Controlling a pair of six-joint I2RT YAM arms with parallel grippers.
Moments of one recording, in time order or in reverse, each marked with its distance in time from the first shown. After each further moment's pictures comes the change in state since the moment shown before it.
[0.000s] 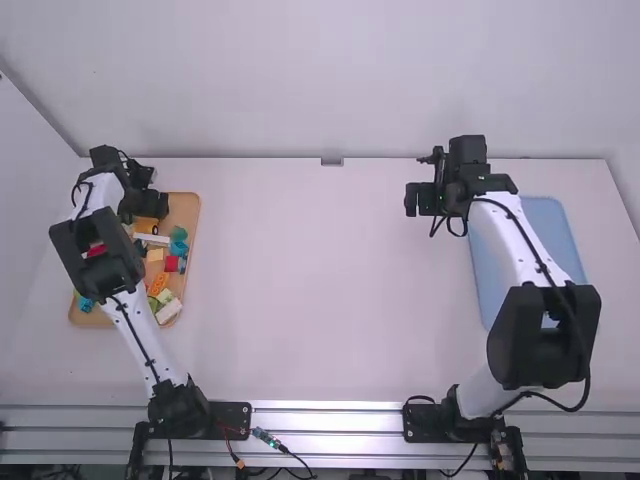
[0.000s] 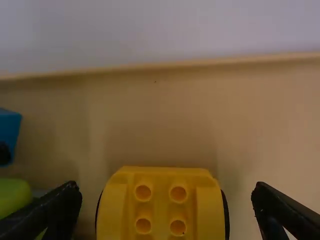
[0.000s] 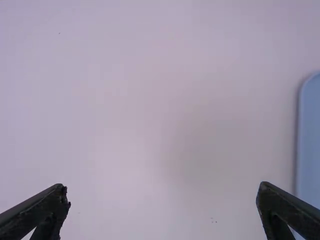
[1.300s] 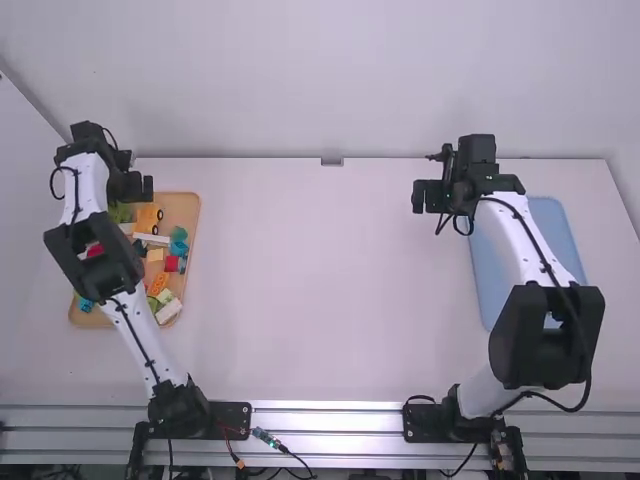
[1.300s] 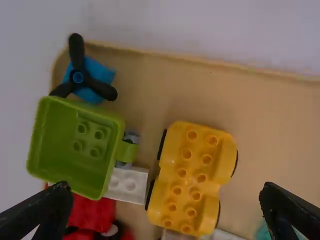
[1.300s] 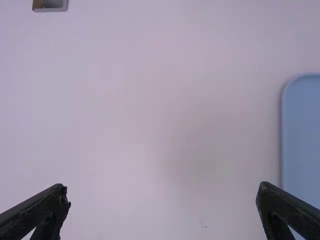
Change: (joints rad) left arm 0.000 -0.008 0.261 -0.311 -0.137 -0.177; right arm -0.037 0.000 0.000 0.023 0.000 0.001
